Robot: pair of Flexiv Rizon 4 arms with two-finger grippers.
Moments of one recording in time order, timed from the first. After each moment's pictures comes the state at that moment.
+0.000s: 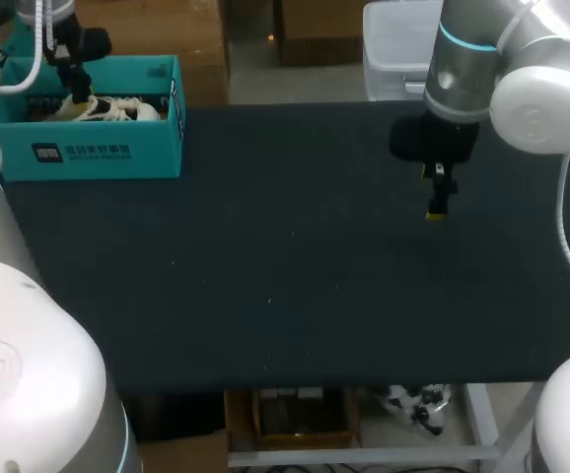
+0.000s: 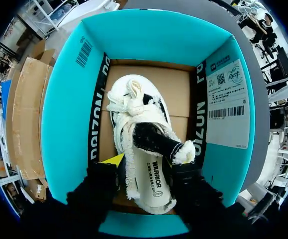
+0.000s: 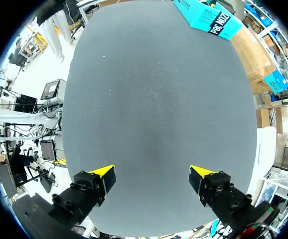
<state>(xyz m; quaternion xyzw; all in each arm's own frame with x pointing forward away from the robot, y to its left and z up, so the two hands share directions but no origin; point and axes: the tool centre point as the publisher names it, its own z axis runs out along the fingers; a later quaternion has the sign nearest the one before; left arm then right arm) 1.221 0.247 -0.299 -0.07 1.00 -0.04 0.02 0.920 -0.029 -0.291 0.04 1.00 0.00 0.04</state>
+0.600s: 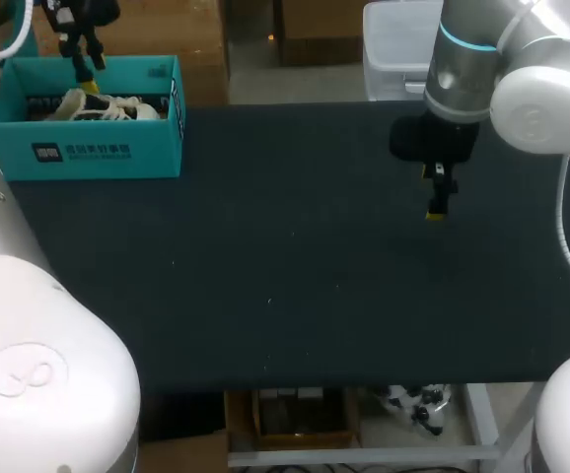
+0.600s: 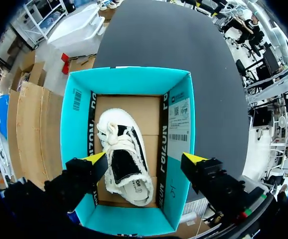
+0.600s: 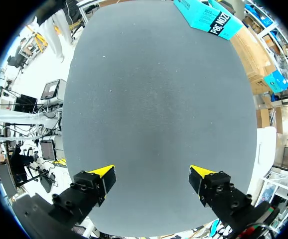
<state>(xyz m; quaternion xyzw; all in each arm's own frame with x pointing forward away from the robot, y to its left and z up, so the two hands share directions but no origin) 1.188 0.202 -0.223 -0.04 1.00 -0.06 -0.03 0.920 -0.029 -0.291 0.04 1.00 0.00 0.04</state>
